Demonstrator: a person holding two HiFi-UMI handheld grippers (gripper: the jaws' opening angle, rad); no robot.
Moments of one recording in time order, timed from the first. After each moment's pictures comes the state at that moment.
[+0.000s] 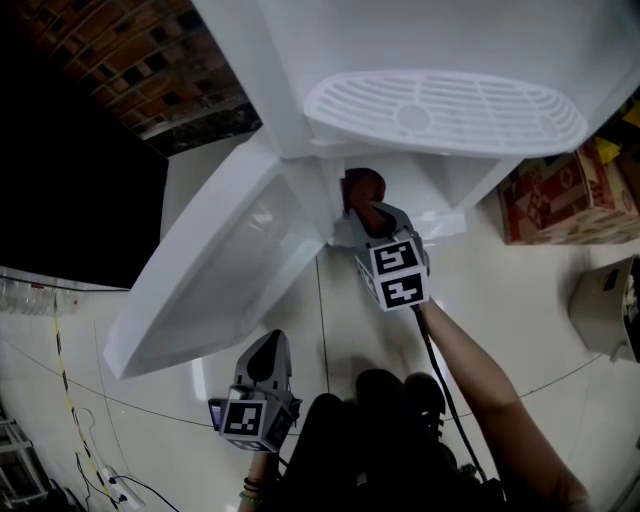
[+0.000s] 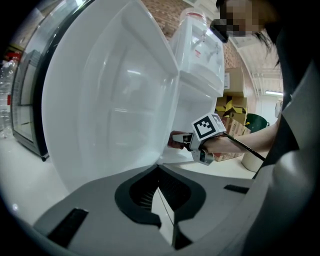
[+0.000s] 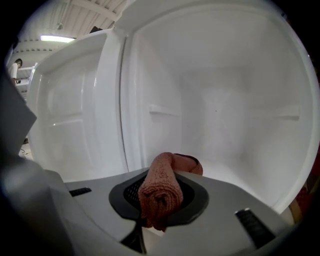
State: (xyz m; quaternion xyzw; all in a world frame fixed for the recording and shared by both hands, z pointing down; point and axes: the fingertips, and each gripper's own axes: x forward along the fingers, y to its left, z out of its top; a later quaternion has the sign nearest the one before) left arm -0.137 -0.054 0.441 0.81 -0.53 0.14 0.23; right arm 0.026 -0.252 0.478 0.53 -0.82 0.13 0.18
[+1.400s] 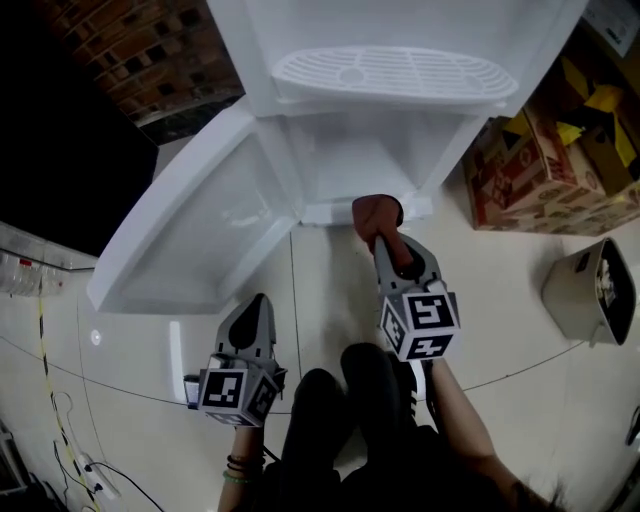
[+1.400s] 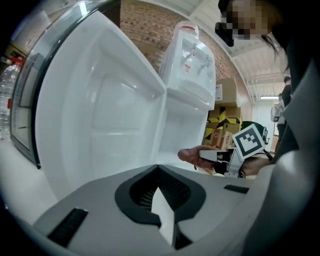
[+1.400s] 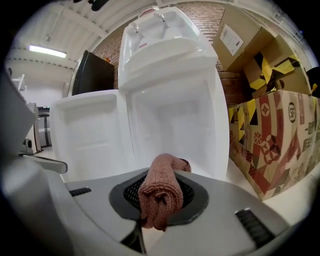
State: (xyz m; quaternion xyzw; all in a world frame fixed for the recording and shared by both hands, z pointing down) left arm -0.103 -0.048 0.395 0.82 -0.53 0.08 0.19; right arm 0.104 -0.119 0.415 0.60 -0.78 0.16 0.09
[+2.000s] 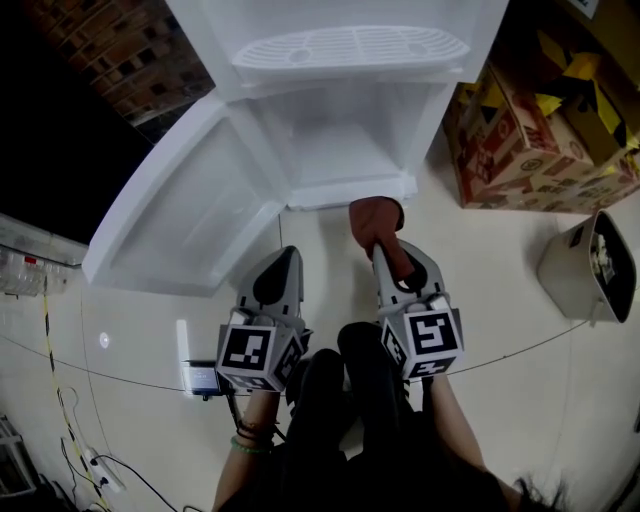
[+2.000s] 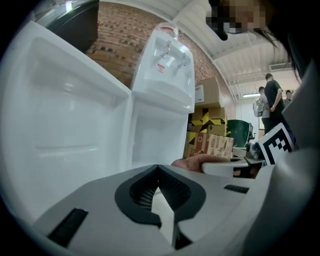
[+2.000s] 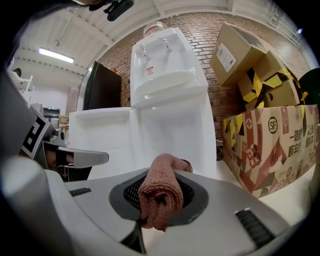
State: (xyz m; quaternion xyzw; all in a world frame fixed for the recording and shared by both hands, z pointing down) left arm -0.016 -0.060 0.365 0.87 -0.47 0.07 0.12; right arm 0.118 -0.054 0.381 0.59 -0.79 0.13 0.06
